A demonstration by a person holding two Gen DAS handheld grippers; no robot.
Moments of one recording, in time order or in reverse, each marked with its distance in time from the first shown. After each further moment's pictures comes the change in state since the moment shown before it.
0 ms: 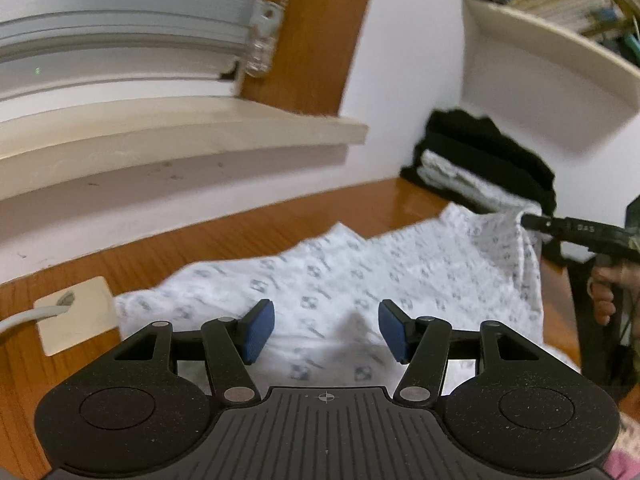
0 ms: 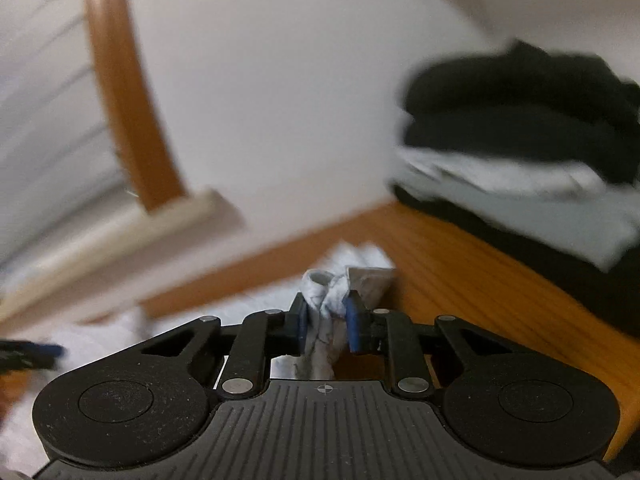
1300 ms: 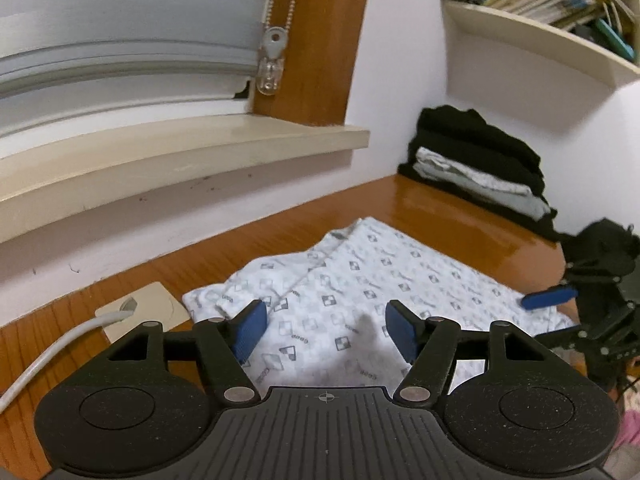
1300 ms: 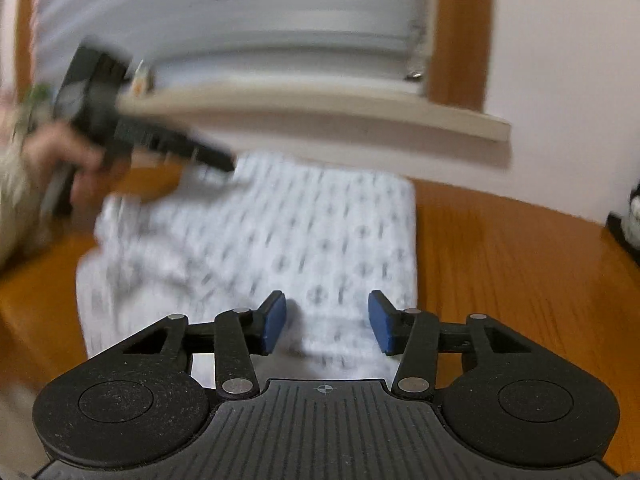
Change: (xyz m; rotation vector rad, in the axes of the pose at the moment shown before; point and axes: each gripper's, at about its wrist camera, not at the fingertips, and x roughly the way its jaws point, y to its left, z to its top) left arm -0.039 0.019 -0.014 0.146 0.031 -0.001; right arm -0.030 0.162 -0.084 -0.575 0.268 0.295
